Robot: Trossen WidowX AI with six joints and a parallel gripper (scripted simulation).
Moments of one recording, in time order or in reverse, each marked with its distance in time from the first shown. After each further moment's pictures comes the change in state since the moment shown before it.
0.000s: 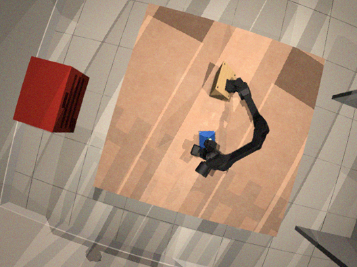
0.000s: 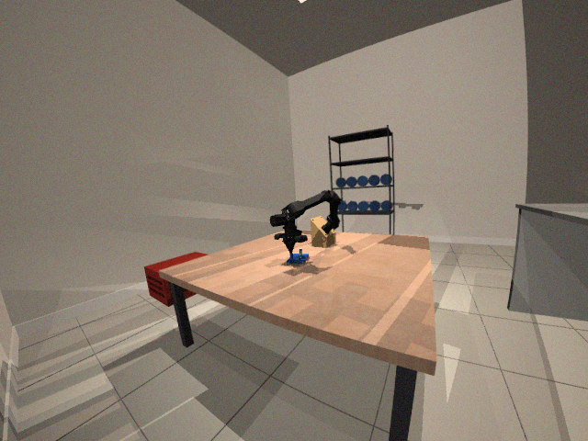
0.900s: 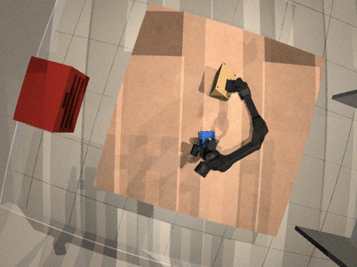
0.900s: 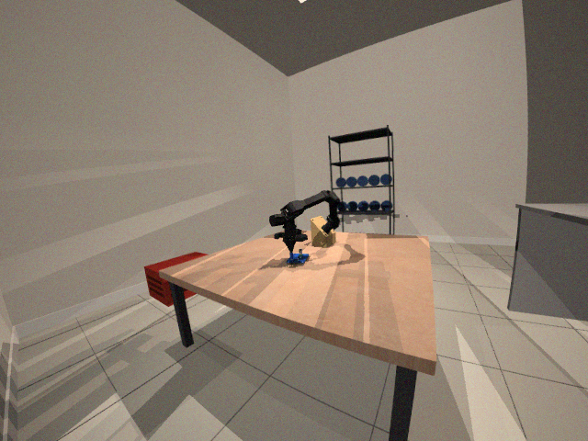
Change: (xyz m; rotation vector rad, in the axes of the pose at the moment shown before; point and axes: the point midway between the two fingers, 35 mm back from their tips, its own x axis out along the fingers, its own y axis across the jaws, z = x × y) arm -0.006 -0.003 0.001 -0.009 -0.021 -0.009
